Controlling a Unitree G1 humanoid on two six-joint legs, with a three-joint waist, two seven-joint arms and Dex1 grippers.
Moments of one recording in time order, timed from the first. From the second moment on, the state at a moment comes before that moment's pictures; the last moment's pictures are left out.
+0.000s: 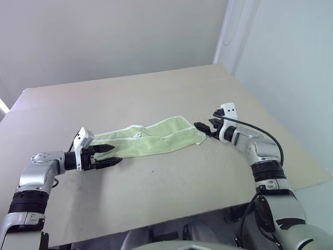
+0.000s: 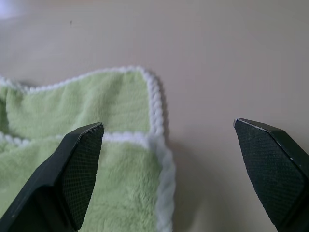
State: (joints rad) left arm -0.26 0.74 0.09 0.32 -0.42 0.41 -1.28; right arm -0.63 -0.35 -0.05 0.51 0.31 0.57 0.58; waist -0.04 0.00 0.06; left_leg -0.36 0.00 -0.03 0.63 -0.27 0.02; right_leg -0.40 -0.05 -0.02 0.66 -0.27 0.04
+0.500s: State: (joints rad) left arm -0.27 0.74 0.09 0.29 -0.43 0.42 -1.26; right arm -0.69 -0.29 0.00 0.66 0.23 0.51 0.63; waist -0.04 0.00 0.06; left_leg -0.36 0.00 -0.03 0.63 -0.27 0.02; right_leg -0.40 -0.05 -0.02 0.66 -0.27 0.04
